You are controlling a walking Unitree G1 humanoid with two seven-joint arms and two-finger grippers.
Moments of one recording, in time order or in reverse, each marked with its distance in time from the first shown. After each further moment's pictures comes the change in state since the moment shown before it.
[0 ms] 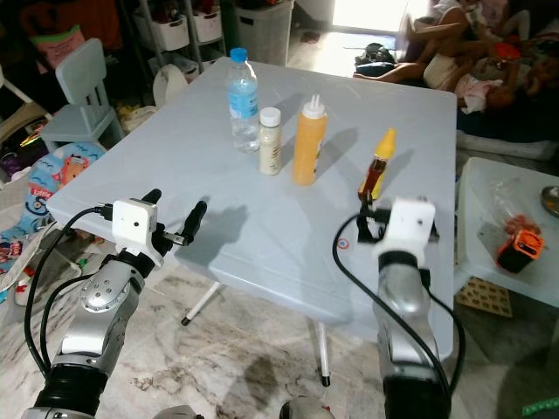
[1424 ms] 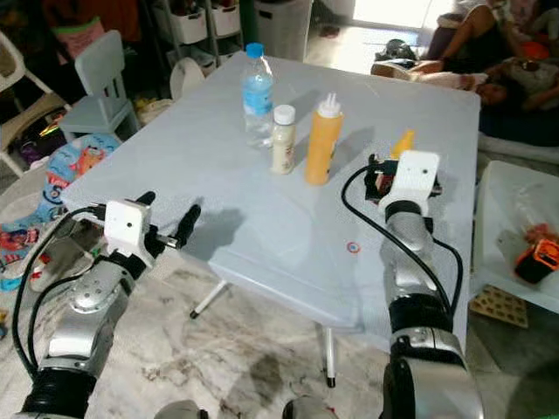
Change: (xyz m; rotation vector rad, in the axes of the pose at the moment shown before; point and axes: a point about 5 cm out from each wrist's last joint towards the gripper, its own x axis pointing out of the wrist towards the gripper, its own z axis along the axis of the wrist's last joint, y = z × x) left arm -0.007 0.009 0.002 0.032 0.037 -0.013; right arm 0.070 -0.008 0.007 0.002 0.008 0.007
